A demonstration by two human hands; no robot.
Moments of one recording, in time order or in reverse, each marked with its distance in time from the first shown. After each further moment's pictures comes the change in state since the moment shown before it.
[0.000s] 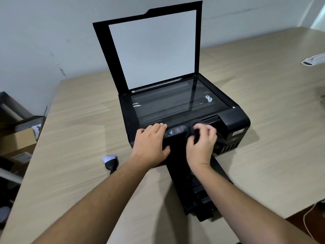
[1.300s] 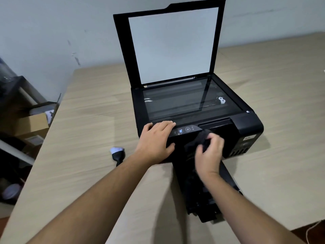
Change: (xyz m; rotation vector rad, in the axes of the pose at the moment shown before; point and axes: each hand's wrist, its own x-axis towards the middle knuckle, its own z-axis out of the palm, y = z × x) left_hand -0.005 -0.013 0.003 -0.084 0.015 0.023; right_hand -0.010 0.016 -0.009 0.061 -0.098 -0.033
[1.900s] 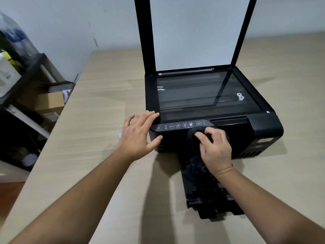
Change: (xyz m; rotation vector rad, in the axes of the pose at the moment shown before) left_hand -0.044 -0.051 0.005 0.023 0.127 -0.177; right_hand 0.019 0.030 0.003 -0.311 -0.087 -0.898
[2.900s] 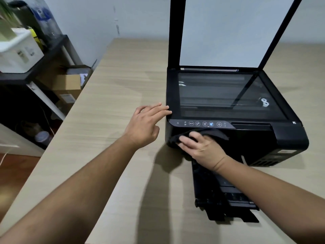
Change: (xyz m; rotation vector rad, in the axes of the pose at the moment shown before) left_hand -0.005 -0.031 -0.009 -0.067 -0.009 0.088; right_hand 0.025 -0.030 0.026 -0.049 -0.349 -0.712
